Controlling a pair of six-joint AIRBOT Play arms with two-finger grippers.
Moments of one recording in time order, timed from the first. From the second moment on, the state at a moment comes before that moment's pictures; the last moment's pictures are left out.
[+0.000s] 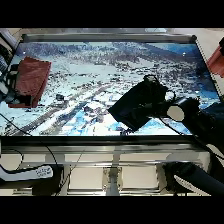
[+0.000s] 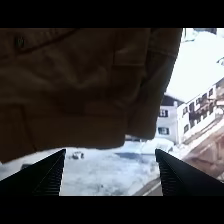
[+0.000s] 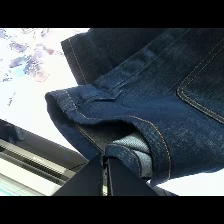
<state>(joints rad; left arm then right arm) 0.39 -1.42 1.17 1.71 -0.83 -1.11 0.53 -0.94 0.94 -1.44 1.03 1.79</state>
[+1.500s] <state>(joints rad) 0.39 -1.42 1.23 1.97 -0.73 -1.28 0.53 -0.94 0.94 -1.45 1.03 1.79</state>
